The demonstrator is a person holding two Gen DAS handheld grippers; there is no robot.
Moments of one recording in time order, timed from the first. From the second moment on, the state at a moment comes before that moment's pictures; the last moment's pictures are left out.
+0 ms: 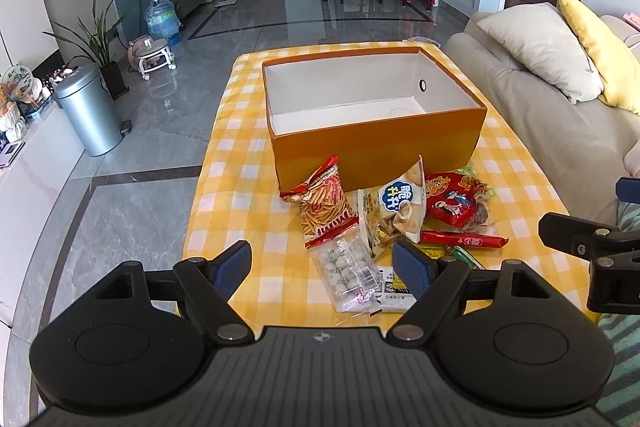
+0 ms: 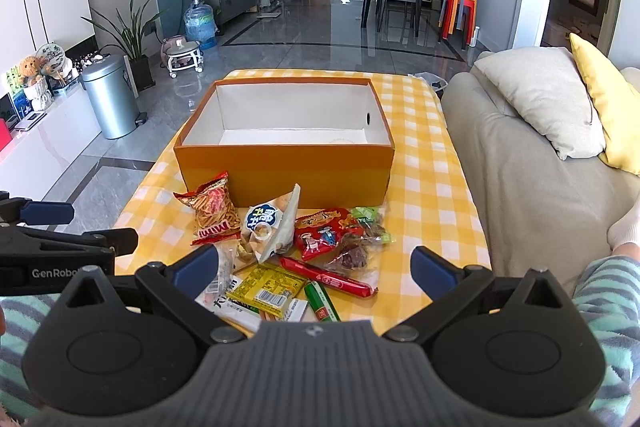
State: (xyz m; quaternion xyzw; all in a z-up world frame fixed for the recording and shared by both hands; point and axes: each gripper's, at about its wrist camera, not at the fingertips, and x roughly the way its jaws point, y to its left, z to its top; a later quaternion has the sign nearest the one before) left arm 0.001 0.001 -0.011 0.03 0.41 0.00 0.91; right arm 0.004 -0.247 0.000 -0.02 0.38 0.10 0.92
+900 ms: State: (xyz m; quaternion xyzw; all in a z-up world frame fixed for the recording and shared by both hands) left arm 0.001 0.002 -0.013 0.03 0.41 0.00 0.91; right arm 0.004 -0.244 -0.001 -0.02 0.38 0.10 0.92
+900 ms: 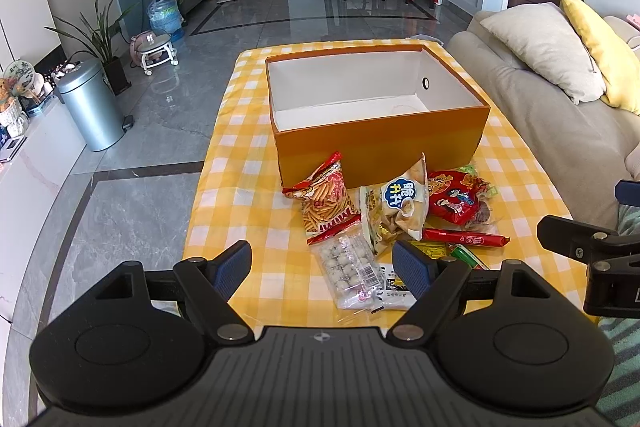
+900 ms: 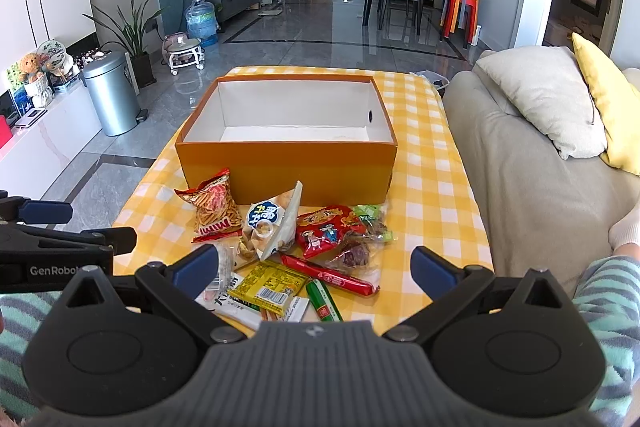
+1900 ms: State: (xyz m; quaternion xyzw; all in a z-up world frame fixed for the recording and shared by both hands) left arm -0.001 0.002 -0.015 0.02 0.41 0.00 0.91; right arm 0.005 -0.248 -0.004 -0.01 0.39 0.10 0.91
